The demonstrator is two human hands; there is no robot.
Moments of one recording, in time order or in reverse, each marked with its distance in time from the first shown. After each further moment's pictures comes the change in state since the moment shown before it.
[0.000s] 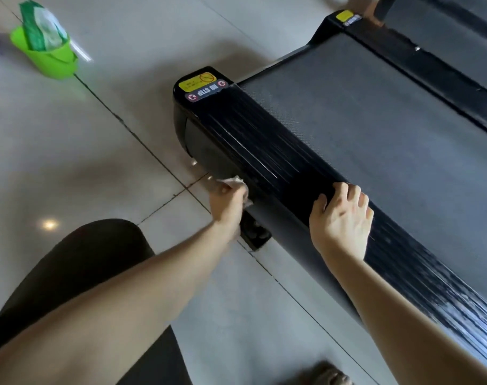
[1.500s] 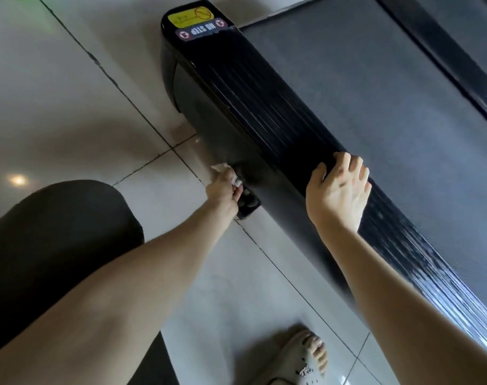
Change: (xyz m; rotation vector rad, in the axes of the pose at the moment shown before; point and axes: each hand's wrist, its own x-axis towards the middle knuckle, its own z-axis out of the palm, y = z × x) left_hand 0.036 -0.078 0.012 -0.490 0.090 -0.500; right_hand 0.000 0.002 0.001 0.004 -0.020 0.007
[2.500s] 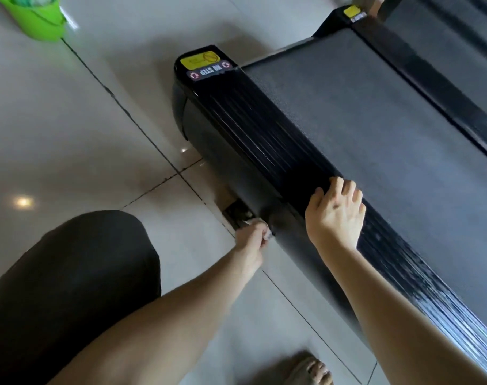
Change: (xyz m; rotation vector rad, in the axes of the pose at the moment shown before) left_hand -0.058 -0.057 -0.004 0.247 -0.116 -0.085; right_hand 0.000 -0.001 -0.004 -0.082 -0.080 -0.012
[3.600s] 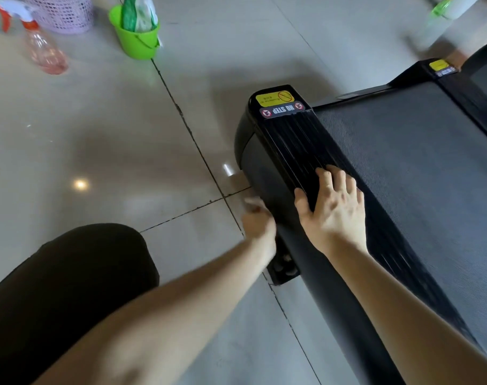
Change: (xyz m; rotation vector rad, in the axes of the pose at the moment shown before) left_hand 0.056 0.119 -0.014 -0.051 0.293 0.323; right_hand 0.063 -0.115 0.022 0.015 -0.021 -0.555
